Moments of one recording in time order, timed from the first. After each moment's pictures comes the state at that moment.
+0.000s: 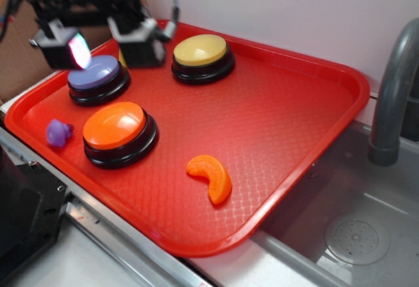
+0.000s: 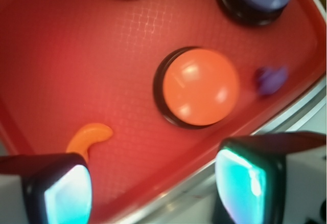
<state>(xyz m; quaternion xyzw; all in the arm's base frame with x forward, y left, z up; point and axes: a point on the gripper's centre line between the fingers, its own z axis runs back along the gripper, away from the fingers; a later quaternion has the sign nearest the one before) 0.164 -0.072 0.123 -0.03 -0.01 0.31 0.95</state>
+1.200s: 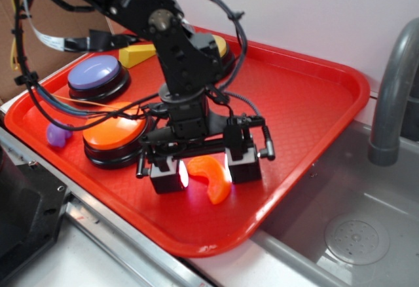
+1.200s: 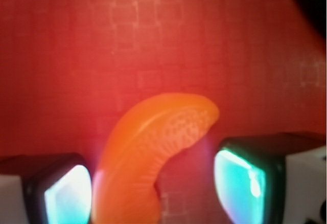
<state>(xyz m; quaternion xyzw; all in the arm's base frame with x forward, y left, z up) 0.187 -0.133 0.016 -0.05 0.00 0.41 0.91</state>
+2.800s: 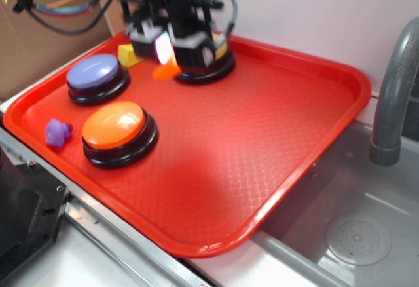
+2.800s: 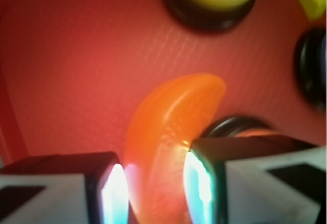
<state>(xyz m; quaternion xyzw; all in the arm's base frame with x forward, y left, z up) 0.235 -0.051 0.121 -0.02 0.00 0.12 0.99</state>
